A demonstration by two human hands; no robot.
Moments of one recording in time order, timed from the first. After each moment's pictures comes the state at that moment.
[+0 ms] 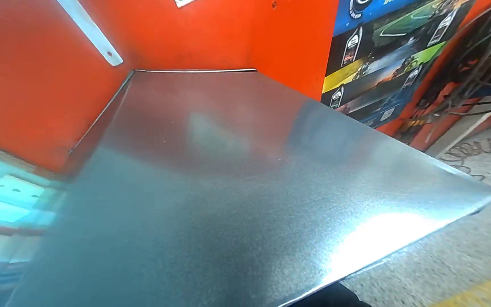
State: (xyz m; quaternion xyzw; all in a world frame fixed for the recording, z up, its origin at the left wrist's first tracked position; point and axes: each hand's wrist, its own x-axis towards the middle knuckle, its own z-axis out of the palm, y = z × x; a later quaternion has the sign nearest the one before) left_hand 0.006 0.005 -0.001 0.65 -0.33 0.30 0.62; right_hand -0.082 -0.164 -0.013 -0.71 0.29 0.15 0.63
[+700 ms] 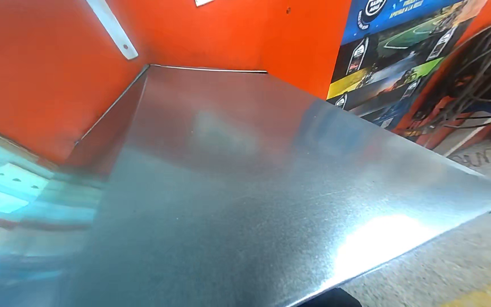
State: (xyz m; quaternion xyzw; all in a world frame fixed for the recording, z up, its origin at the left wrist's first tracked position) left_hand 0.011 -0.010 0.003 0.66 -0.31 0.25 0.63; right_hand -0.070 -0.153 -0.082 -0.62 0.26 -0.02 0.74
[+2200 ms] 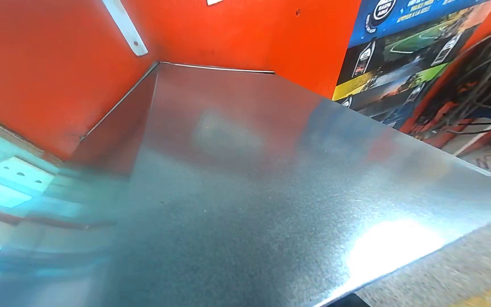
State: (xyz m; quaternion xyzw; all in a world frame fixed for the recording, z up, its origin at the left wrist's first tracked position) left_hand 0.011 0.018 -0.019 0.64 -0.23 0.21 0.70; right_hand -0.084 -0.160 -0.027 -0.63 0.34 0.03 0.70
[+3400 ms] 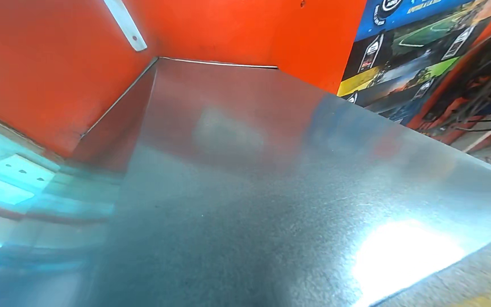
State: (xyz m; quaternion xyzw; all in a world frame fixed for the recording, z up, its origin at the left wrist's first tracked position) left_hand 0.005 -0.002 -0.004 0.62 -0.29 0.27 0.68; right_hand -0.081 -0.148 -0.018 -0.57 0.30 -0.03 0.77
